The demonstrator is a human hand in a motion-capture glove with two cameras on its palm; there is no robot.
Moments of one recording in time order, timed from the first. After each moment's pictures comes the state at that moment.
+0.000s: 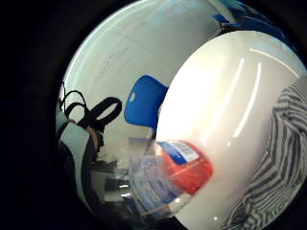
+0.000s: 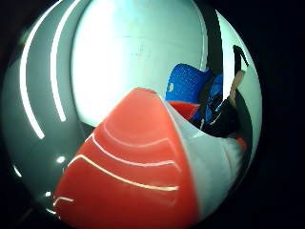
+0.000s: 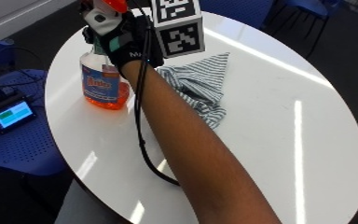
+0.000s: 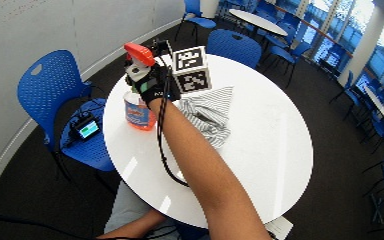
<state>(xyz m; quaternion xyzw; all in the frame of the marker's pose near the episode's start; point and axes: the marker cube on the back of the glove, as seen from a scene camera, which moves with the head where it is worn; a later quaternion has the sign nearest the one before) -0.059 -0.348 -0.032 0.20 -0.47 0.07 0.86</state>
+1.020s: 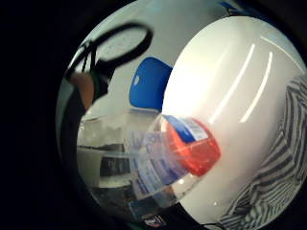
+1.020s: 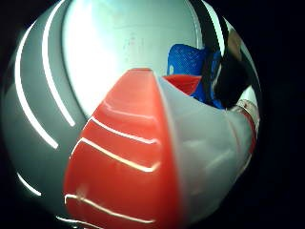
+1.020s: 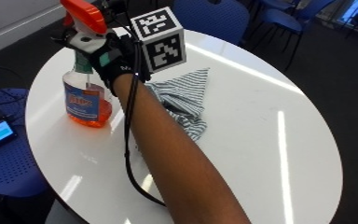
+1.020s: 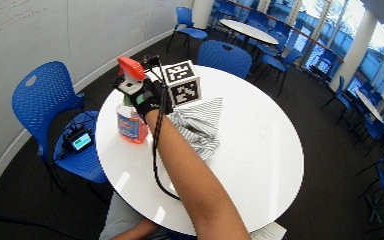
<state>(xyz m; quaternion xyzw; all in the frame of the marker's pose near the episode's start) -0.085 -0.342 0.012 0.07 -0.51 0.06 0.86</state>
